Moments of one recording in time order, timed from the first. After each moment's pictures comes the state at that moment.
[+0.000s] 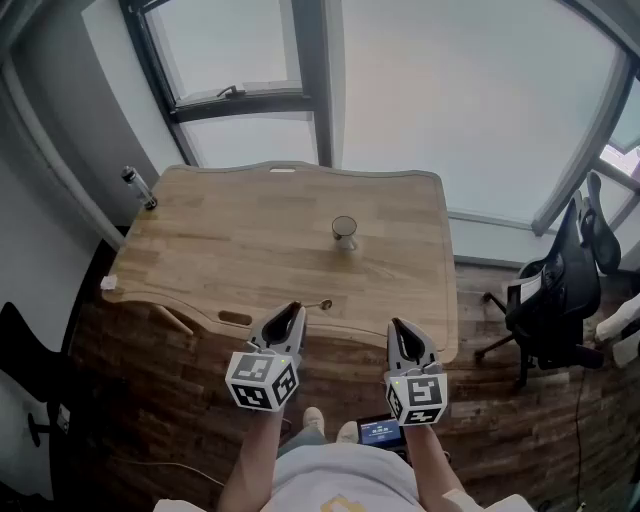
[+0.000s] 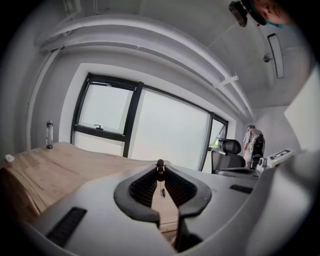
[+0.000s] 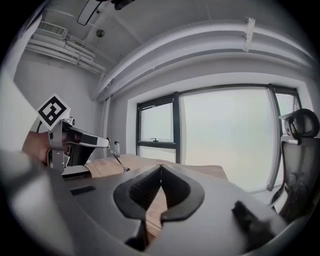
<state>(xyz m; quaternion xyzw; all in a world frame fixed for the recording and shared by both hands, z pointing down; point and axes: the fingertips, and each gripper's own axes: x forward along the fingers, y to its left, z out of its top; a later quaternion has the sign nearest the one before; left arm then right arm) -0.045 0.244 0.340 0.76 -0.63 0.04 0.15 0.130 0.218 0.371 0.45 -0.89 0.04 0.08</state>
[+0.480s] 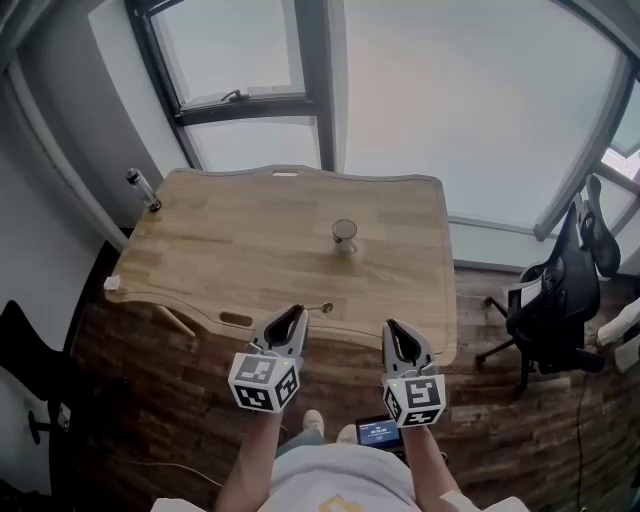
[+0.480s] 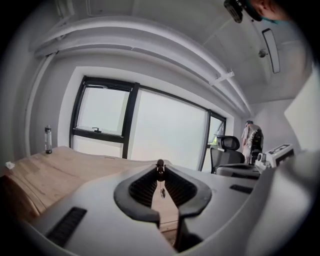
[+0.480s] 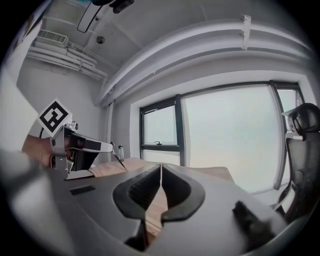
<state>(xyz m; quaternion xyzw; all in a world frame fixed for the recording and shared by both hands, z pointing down) -0.036 0.249 0.336 0.77 -0.63 0.05 0.13 0.127 0.224 0.363 0.43 -0.90 0.05 0.06</state>
